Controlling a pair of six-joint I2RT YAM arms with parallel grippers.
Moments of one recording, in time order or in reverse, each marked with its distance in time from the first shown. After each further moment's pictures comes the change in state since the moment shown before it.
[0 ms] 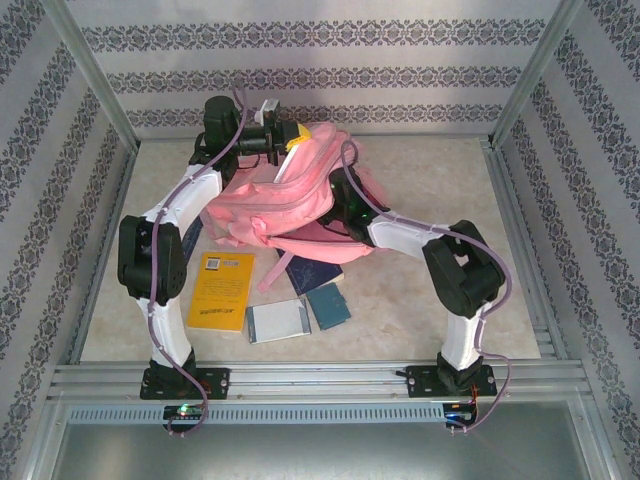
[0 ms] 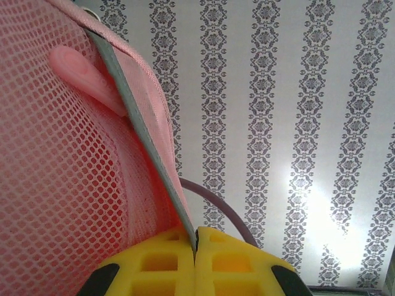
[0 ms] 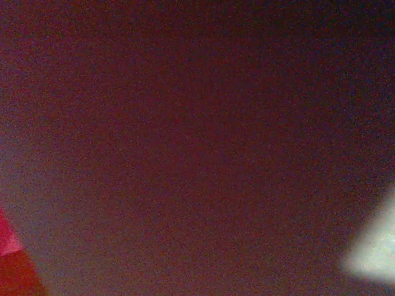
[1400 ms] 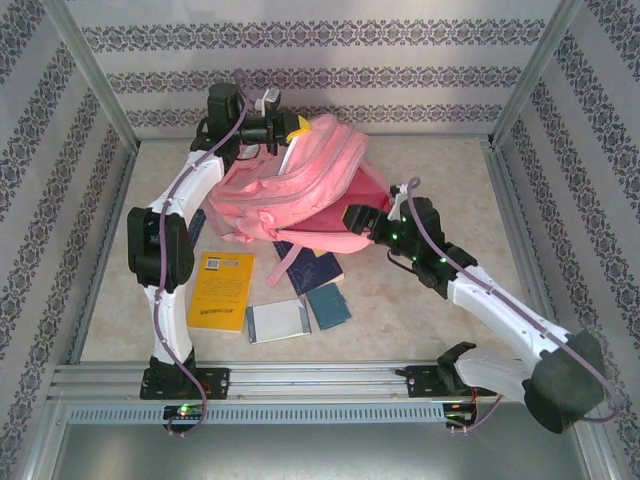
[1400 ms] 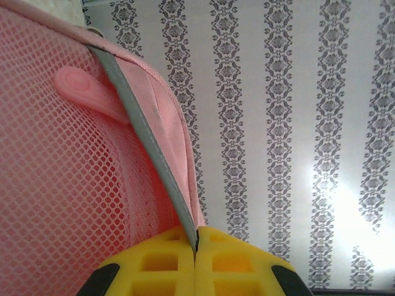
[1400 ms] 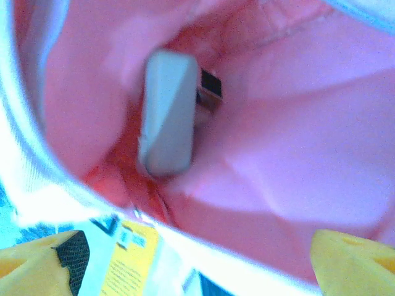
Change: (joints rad) left arm 0.026 0.134 0.214 -0.197 0.013 0.193; right arm -0.084 -0.813 -0.454 -0.401 0.102 -0.503
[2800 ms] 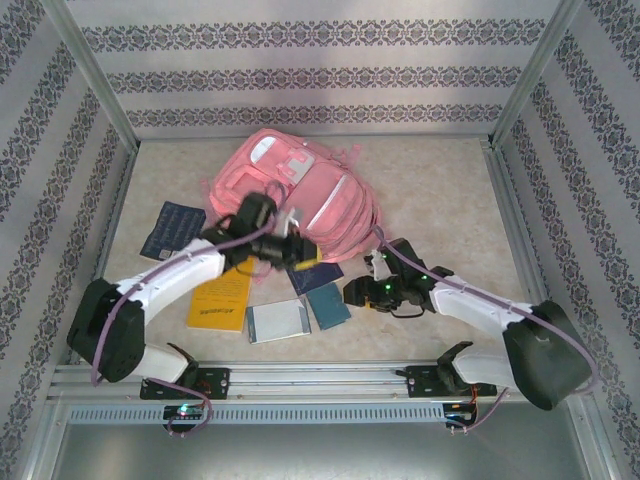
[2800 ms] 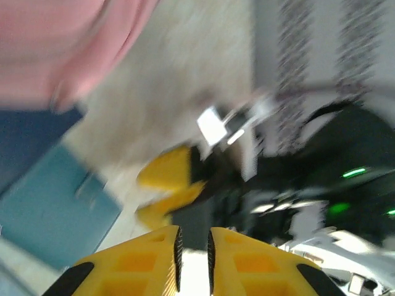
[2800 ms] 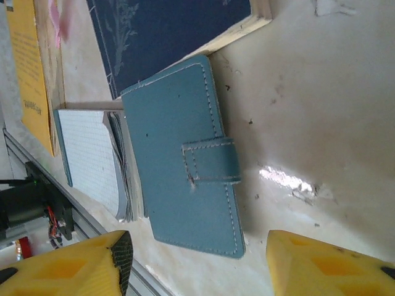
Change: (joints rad) left arm -0.388 -0.631 -0.951 -0.349 -0.424 0.418; right arm 0.023 0.174 -0.241 -0.153 -0.443 -0.051
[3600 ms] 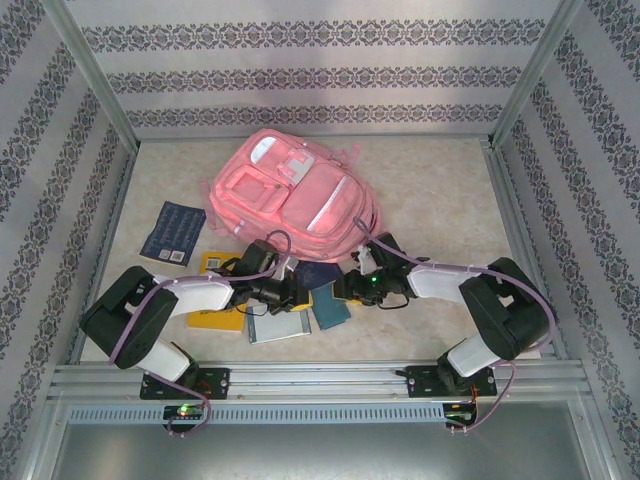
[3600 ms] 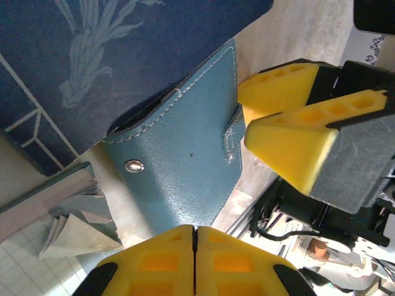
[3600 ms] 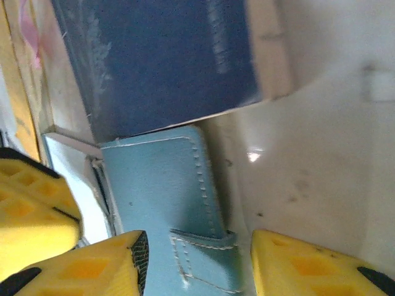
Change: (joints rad) left arm -0.043 0.095 -0.355 0.397 -0.014 -0.138; right arm 0.011 0.283 0.069 0.190 -0.071 0.012
